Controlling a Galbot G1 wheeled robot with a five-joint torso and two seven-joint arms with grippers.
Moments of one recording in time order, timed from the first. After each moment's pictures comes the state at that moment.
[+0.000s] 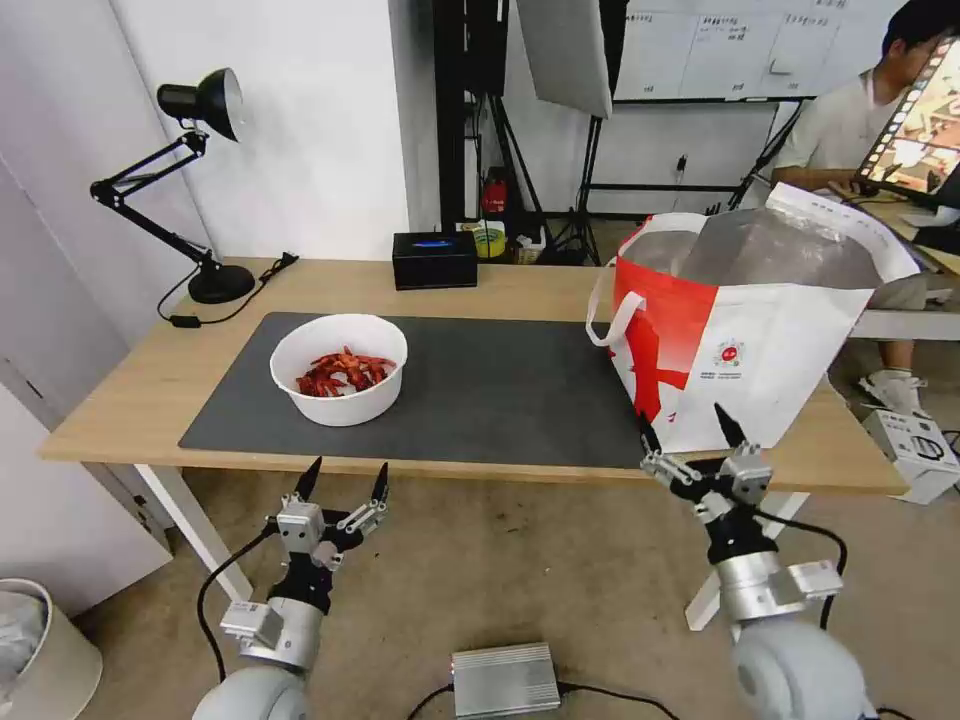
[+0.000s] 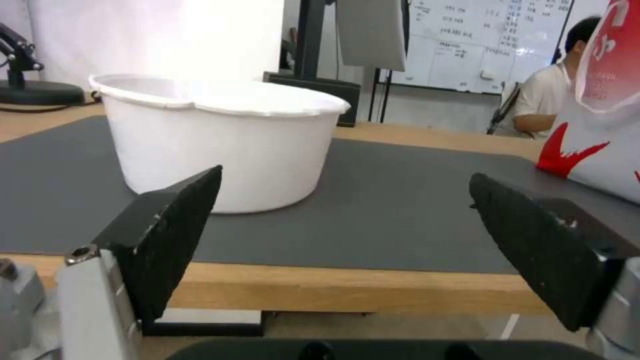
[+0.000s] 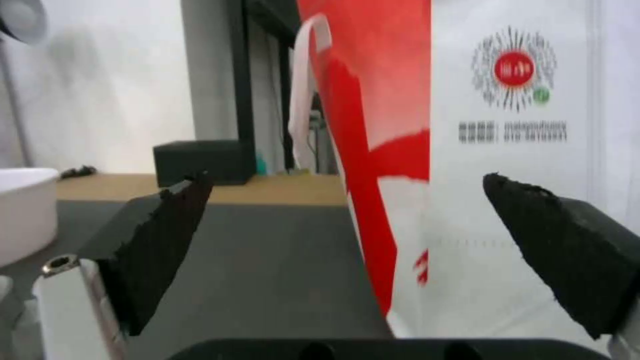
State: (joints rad) left arm 1.62 -1.36 -0.50 -2.07 -0.28 -0.16 0.06; right arm -1.56 1.30 0.54 2.10 0.27 0.18 0.02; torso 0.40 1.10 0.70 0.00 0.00
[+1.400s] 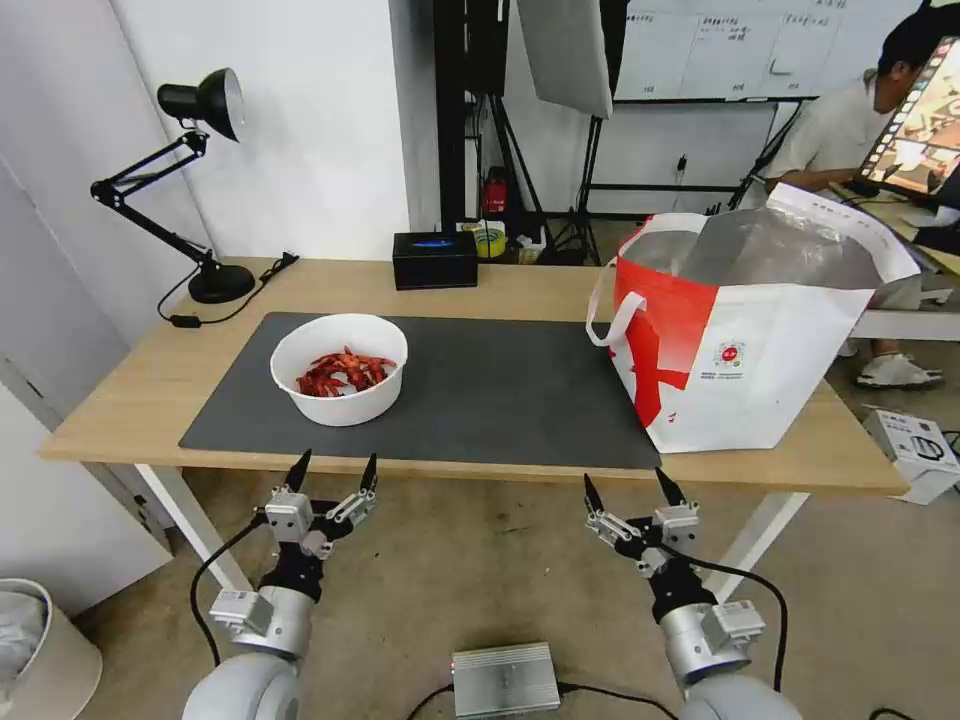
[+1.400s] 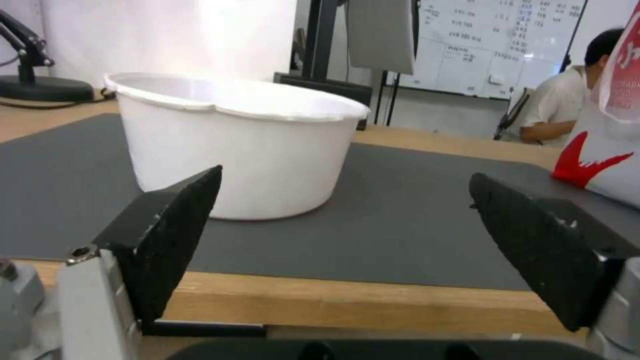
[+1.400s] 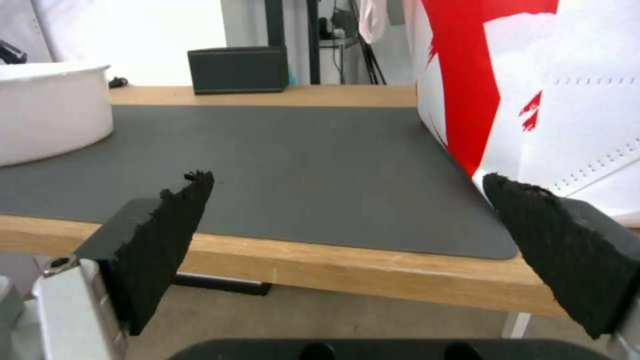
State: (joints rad) left arm 1.58 -1.36 -0.51 -2.05 -0.32 -0.14 0.06; right arm -1.66 1.38 0.46 2.12 0.15 0.05 0.00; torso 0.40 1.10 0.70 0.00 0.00
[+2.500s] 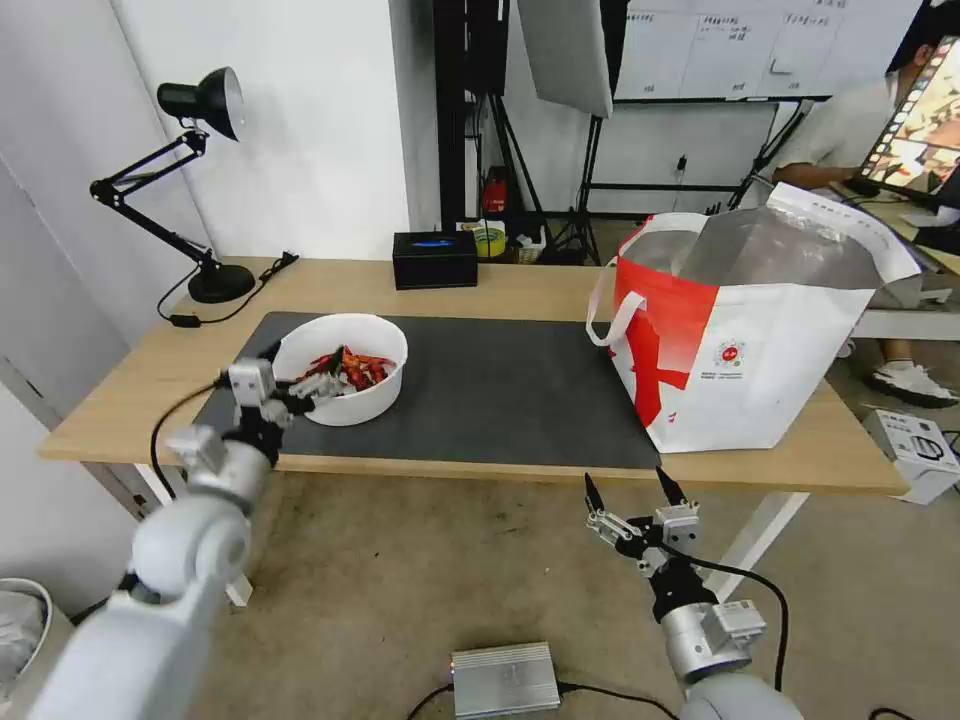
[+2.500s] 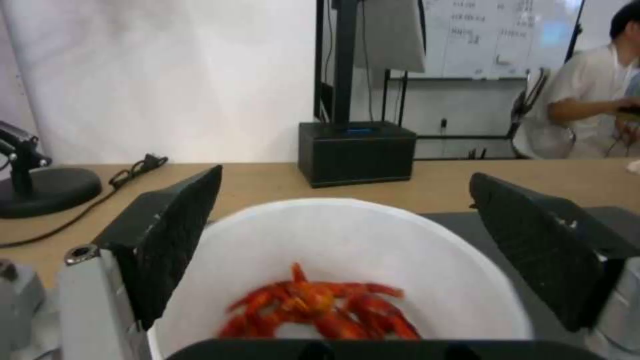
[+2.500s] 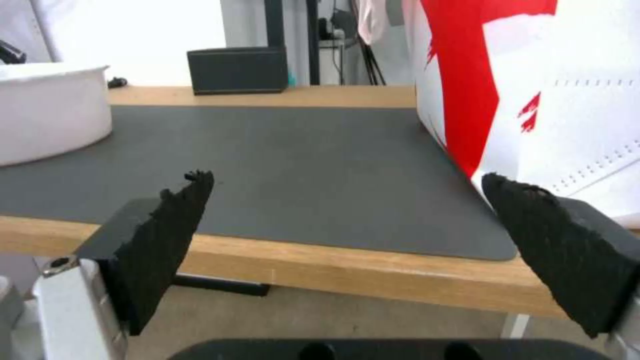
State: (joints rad) left arm 1.07 -1.01 -0.50 -1.91 -0.59 0.20 -0.02; right arm -1.66 1.38 0.46 2.12 0.15 0.05 0.00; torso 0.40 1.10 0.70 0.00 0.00
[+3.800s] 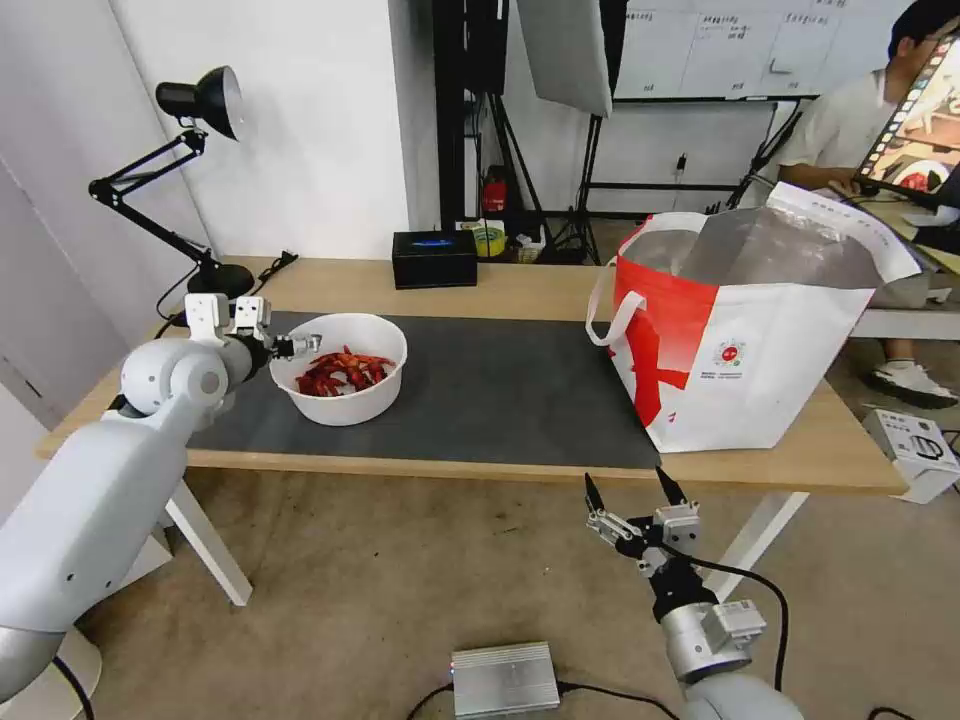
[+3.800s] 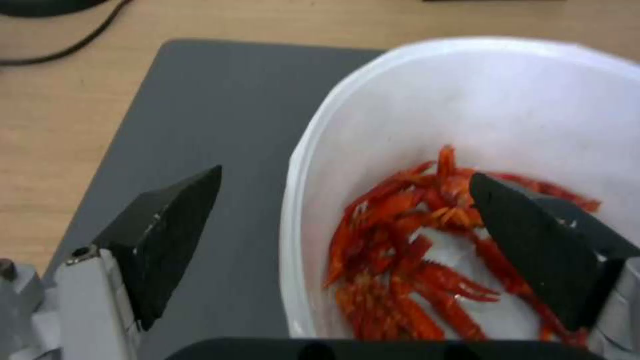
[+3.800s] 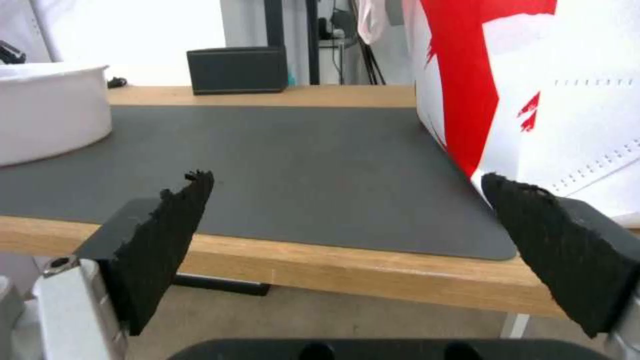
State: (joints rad) left arm 0.59 -0.84 -0.22 -1.56 -0.96 0.74 -0.24; right arm -1.66 1.38 0.46 2.12 0.15 0.05 0.00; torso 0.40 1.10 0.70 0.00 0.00
